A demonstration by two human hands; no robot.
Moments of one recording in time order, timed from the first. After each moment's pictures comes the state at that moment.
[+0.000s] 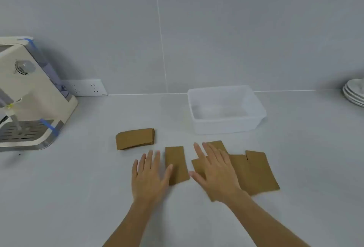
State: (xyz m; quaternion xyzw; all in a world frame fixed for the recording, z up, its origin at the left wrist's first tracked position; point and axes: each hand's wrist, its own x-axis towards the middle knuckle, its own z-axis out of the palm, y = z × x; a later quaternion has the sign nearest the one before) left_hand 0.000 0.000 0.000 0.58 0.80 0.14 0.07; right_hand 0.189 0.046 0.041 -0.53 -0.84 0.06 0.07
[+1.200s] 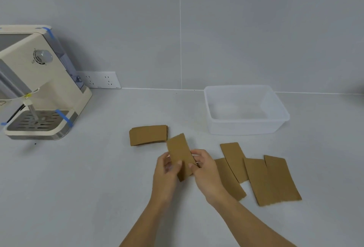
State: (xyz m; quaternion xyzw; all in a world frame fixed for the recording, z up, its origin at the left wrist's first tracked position) left_hand 0.012 -0.003 0.032 0.28 0.68 0.52 0.43; right_hand 0.115 0.039 0.053 -0.51 -0.53 0.60 0.32
